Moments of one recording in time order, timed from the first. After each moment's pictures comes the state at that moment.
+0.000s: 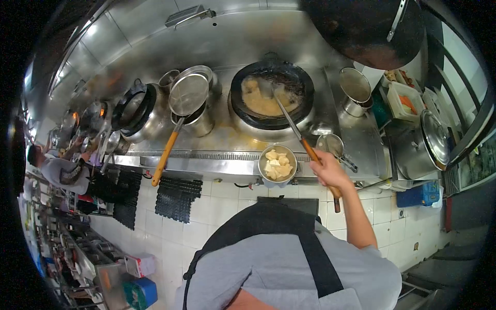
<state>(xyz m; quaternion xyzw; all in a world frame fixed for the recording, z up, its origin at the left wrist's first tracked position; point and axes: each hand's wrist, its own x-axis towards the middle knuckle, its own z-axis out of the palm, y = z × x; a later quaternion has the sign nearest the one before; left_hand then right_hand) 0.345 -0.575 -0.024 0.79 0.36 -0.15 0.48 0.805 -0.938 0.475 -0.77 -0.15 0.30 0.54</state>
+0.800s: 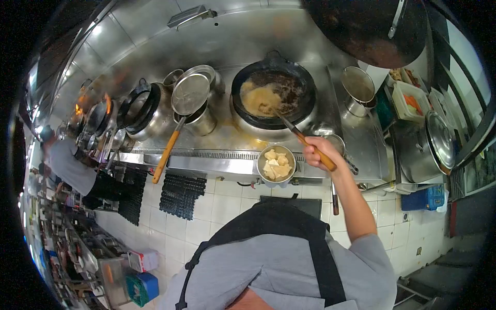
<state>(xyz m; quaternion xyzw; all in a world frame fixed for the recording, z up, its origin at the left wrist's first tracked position) 0.392 -0.577 -0.018 0.85 0.27 -0.12 0.44 0.875 -0.935 0.447 -0.41 0.03 0.49 0.76</state>
